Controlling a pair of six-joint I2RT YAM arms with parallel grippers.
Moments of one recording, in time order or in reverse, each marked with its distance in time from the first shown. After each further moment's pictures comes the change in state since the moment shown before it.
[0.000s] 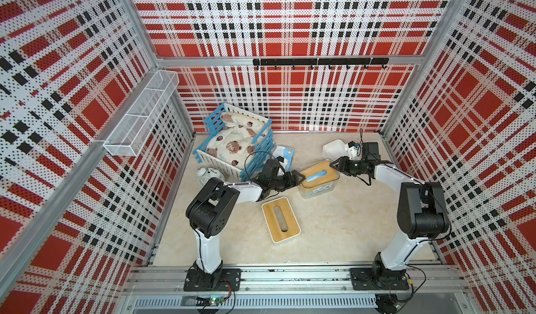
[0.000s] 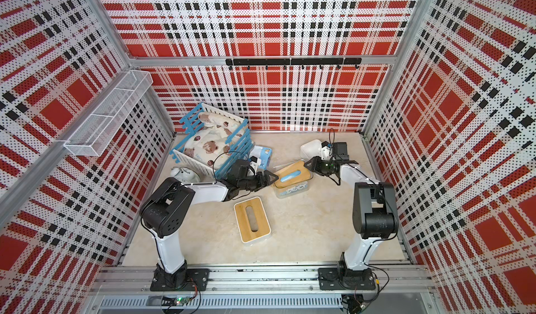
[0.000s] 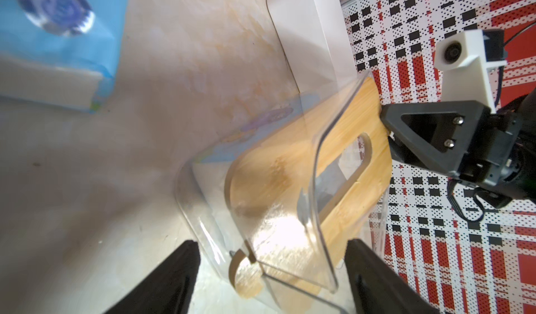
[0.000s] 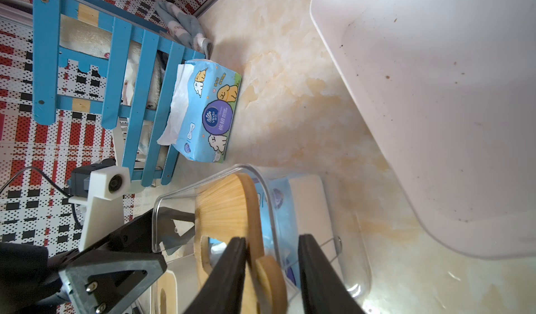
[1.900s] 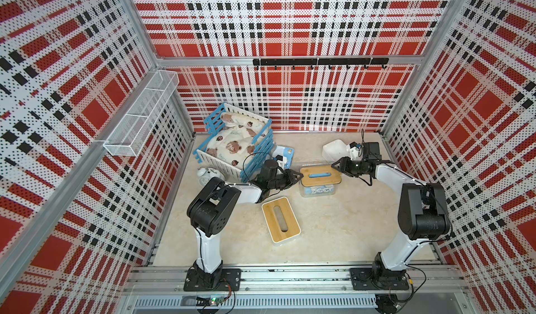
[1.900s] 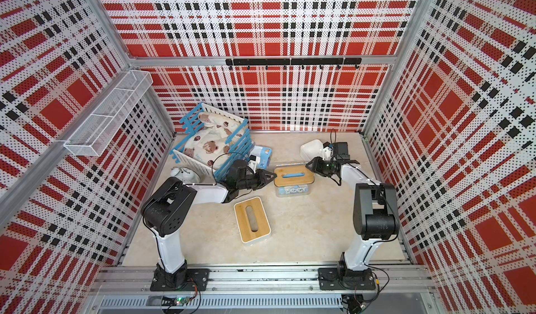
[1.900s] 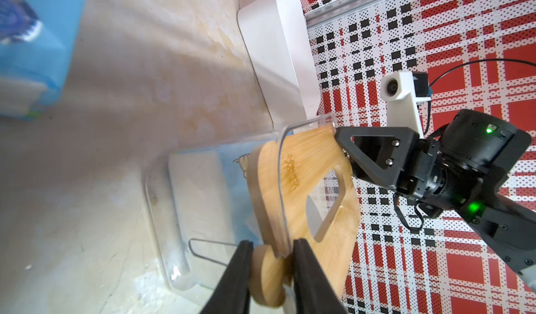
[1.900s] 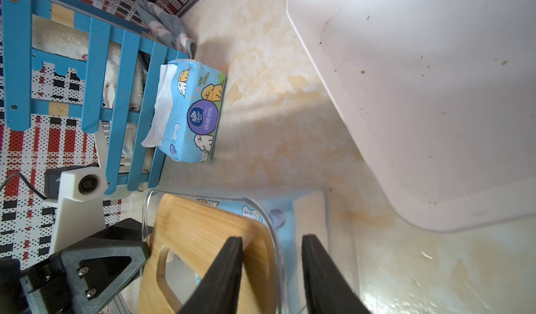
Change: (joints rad) left arm 0.006 0.016 -0.029 0.185 0.041 -0.156; right arm -0.003 -0.014 0.005 -0.051 0.053 -0.013
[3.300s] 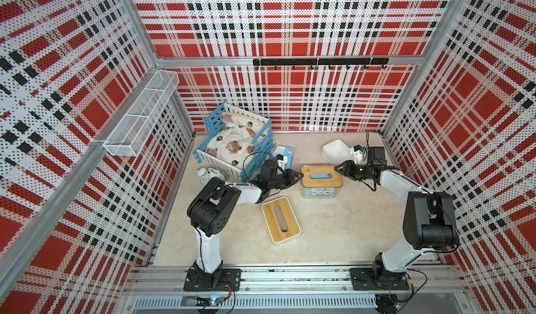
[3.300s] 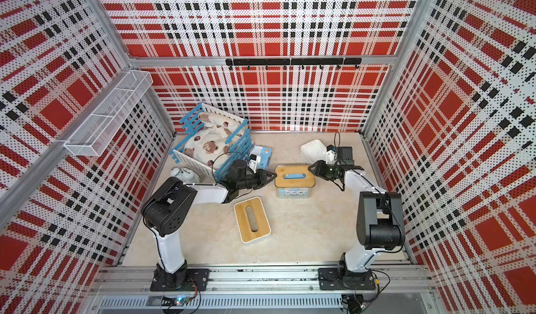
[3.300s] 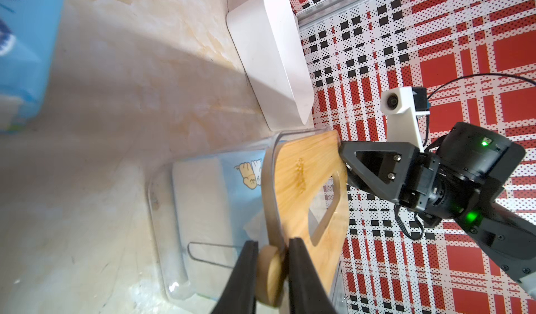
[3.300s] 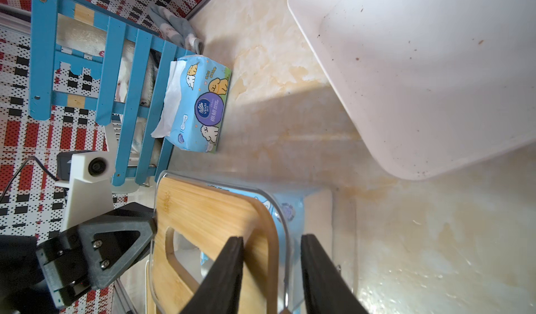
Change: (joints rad) left arm 0.000 0.004 0.003 0.018 -0.003 0.029; right arm -0.026 -0.098 -0.113 0.043 -0.026 0.005
